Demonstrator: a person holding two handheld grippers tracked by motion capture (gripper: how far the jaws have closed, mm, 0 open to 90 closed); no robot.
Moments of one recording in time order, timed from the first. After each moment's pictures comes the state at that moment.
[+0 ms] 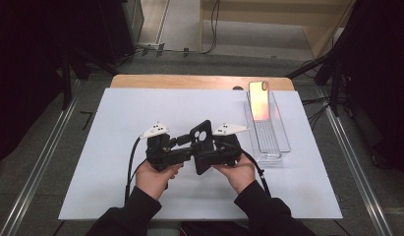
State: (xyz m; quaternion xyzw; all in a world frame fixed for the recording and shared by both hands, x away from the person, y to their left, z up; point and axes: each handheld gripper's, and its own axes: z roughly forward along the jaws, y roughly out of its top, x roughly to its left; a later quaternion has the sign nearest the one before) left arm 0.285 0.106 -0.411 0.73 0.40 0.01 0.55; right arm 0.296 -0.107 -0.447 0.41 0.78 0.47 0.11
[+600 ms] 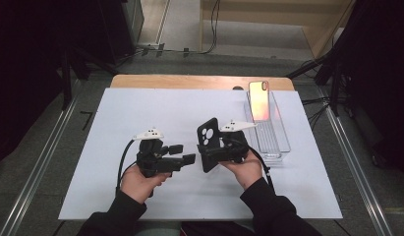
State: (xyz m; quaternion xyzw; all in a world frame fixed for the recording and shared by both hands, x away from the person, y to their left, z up) left arm 0.277 0.130 -0.413 0.79 0.37 -0.04 0.49; right arm 0.304 -0.127 -0.446 0.41 0.78 0.46 0.10
